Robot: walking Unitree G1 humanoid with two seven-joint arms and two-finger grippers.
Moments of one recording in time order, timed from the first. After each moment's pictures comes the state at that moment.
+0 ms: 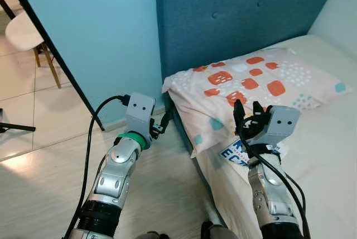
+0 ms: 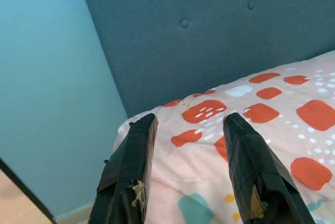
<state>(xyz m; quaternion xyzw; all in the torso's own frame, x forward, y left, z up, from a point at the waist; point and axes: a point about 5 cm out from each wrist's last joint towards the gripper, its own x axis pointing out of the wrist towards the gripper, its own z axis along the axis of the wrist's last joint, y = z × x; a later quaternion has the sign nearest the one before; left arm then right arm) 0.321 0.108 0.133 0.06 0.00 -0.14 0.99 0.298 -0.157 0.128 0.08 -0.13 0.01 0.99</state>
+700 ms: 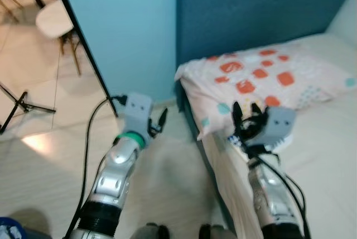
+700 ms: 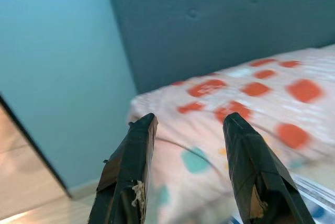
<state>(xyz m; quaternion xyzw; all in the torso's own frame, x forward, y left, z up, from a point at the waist) 0.322 0.101 0.137 0.06 -0.01 -0.15 0.99 0.299 -0.162 0.125 0.08 -0.13 0.00 0.99</state>
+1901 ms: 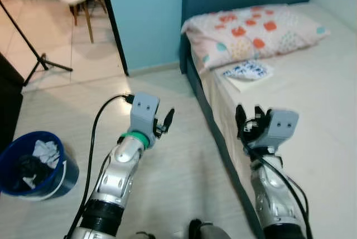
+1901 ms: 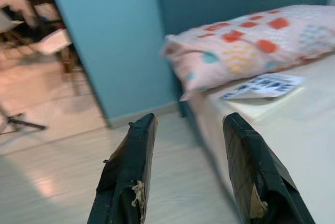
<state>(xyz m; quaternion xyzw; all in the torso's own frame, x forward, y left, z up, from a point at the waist) 0.322 0.111 0.130 0.06 0.01 -0.14 0.99 0.299 -0.154 0.116 0.08 -0.11 0.01 0.99</state>
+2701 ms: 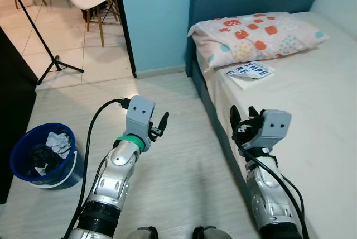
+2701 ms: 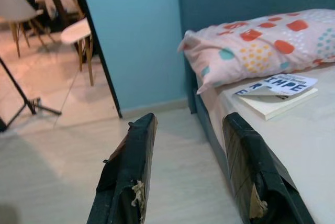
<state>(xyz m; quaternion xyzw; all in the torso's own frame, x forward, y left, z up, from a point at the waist) 0.322 0.114 0.118 0.07 0.02 -0.13 0.99 0.300 -0.154 0.109 0.05 -0.10 0.02 0.99</state>
